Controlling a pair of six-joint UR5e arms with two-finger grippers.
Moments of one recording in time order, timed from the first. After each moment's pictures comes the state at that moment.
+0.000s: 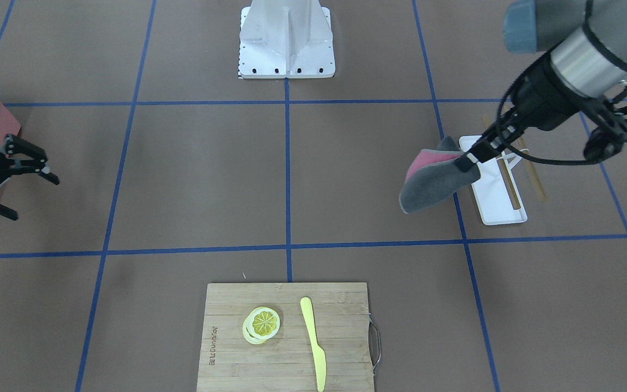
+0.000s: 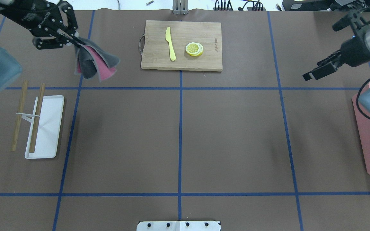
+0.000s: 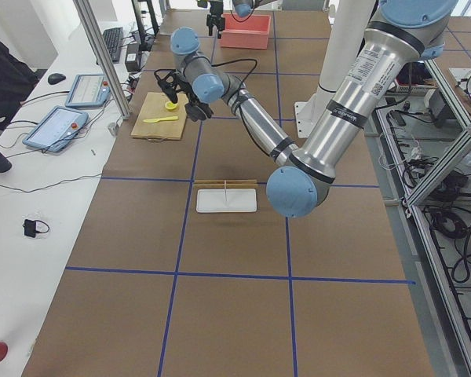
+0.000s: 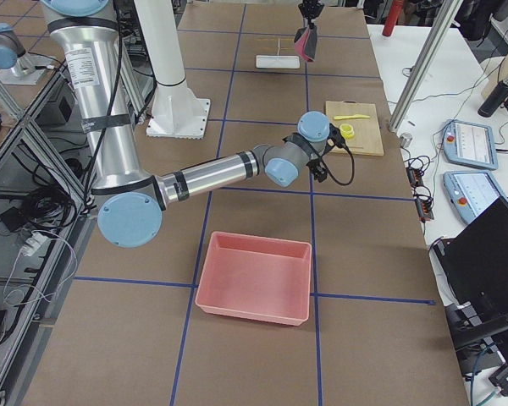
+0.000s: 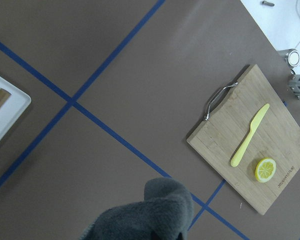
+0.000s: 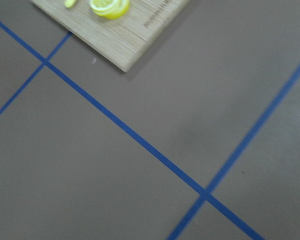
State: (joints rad) left arm -1.05 -2.11 -1.83 -1.72 -2.38 -1.79; right arm 1.10 -1.35 1.68 -0.95 2.43 0.29
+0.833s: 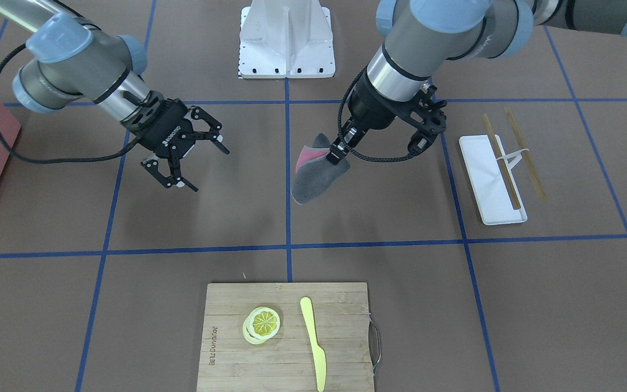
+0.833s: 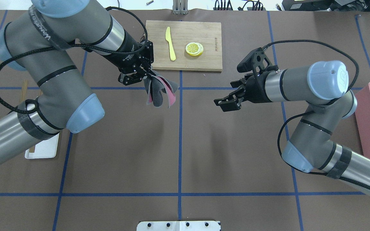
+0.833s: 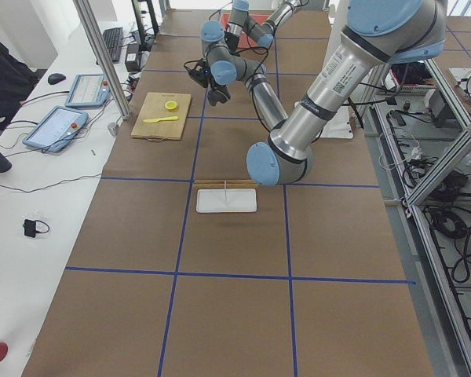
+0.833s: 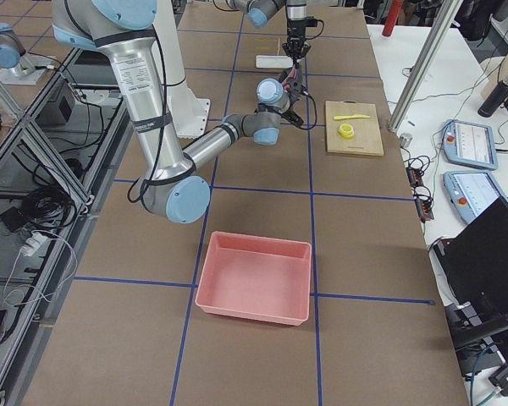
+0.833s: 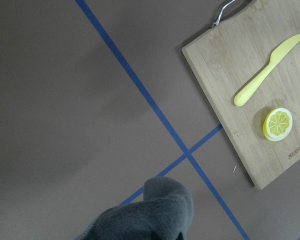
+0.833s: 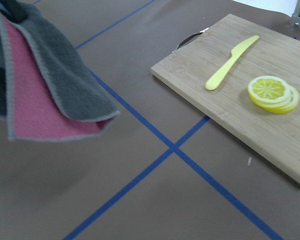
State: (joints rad) left arm -0.78 -2.32 -1.72 -1.72 -2.17 -2.15; right arm 0.65 -1.20 1.73 -0.69 1.91 0.56
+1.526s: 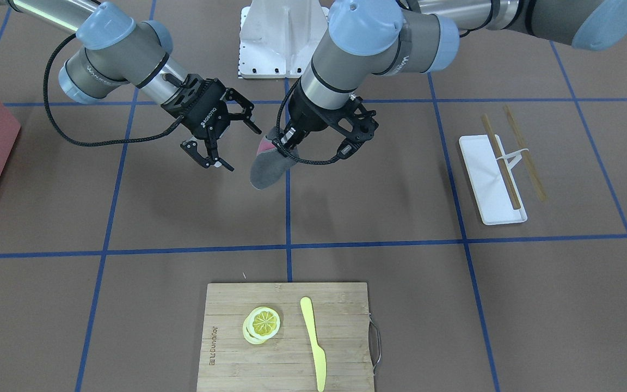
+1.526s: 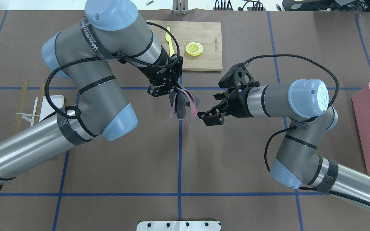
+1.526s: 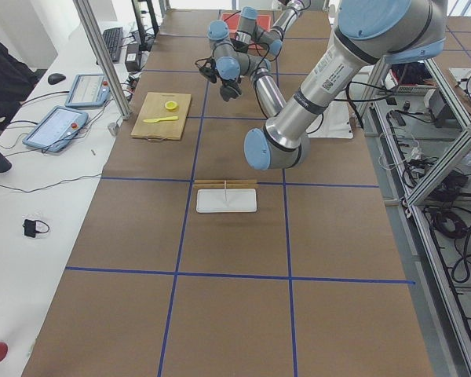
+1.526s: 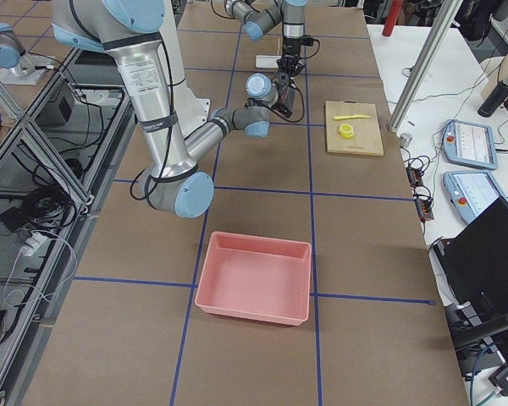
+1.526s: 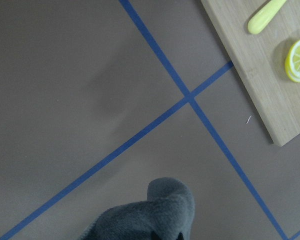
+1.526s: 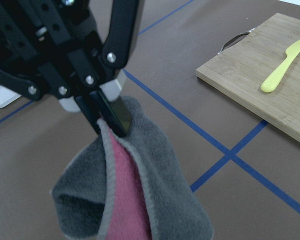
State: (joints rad) left arm -0.66 -2.42 -1.60 -1.73 -2.19 -2.11; right arm 0.57 -1.18 1.74 -0.68 1.87 0.58
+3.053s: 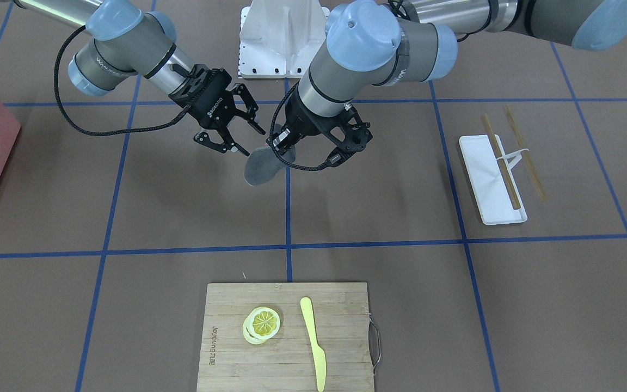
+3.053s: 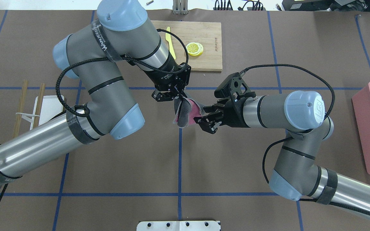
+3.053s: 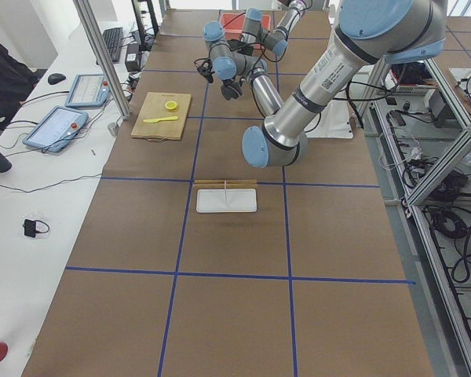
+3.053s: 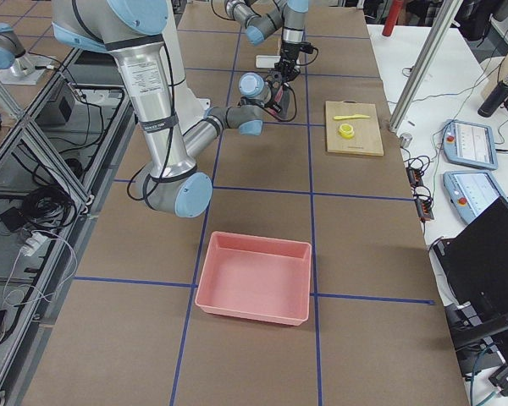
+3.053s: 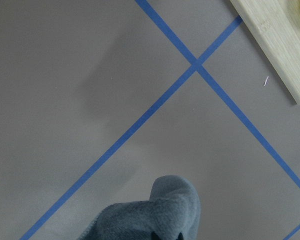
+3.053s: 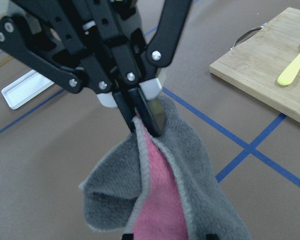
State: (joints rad) left arm -0.69 -2.44 -1.56 -1.74 -2.26 -2.00; right arm 0.53 -1.19 1.77 -0.68 1.83 0.61
